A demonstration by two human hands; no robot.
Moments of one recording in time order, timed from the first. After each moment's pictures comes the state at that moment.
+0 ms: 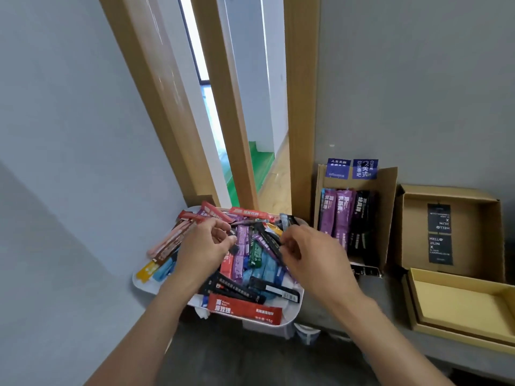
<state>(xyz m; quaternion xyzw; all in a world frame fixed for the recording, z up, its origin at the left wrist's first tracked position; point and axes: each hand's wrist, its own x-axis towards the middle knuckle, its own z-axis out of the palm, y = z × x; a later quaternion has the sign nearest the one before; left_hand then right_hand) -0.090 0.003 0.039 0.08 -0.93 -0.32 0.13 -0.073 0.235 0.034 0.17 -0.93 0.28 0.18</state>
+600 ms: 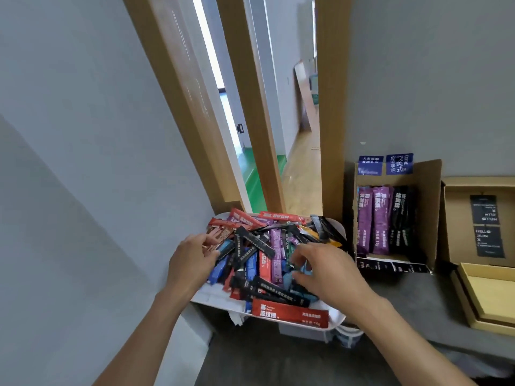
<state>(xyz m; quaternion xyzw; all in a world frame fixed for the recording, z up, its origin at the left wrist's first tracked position) -0.094 -0.111 0.016 0.11 -0.97 -0.18 0.13 -0.073 0.181 0.022 0.19 -0.95 0.24 0.03</state>
